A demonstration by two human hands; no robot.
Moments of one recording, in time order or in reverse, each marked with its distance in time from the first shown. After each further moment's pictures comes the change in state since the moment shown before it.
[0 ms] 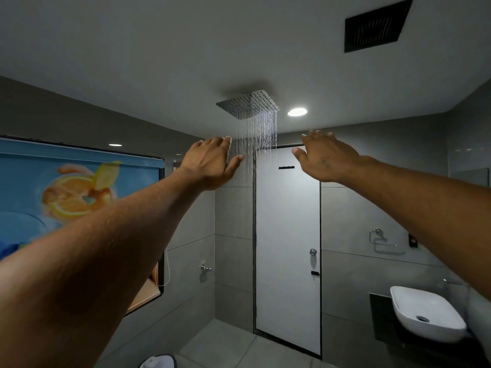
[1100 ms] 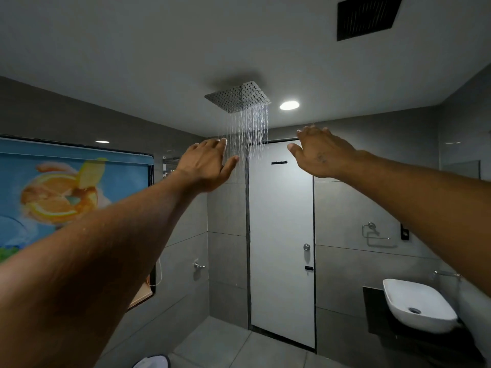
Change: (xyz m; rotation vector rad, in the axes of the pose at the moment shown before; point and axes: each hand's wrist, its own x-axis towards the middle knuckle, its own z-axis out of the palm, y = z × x) left_hand 0.020 0.013 0.040 -0.042 -0.019 0.000; right_hand 0.011 0.020 0.019 -0.031 -0.017 0.010
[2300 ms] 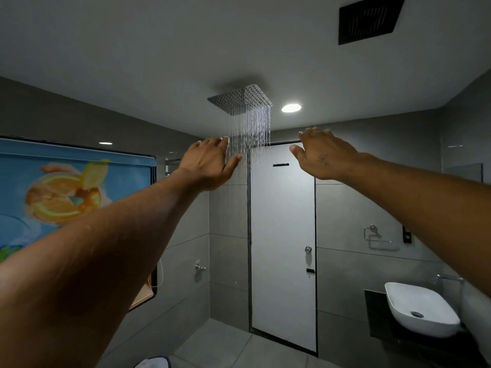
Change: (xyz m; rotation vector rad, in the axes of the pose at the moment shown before) left_hand -0.005 0.004 -0.015 -0.005 0.006 -0.008; right_hand -0.005 -0.002 -0.004 0.034 0.000 0.002
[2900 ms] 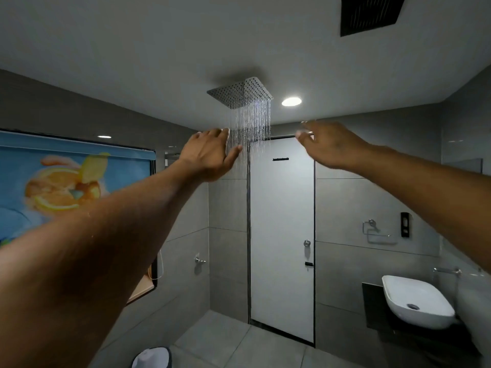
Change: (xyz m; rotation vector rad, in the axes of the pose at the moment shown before) left_hand -0.002 0.004 -0.002 -0.018 0.009 -0.012; right_hand -0.023 -0.007 -0.022 0.261 0.033 0.022
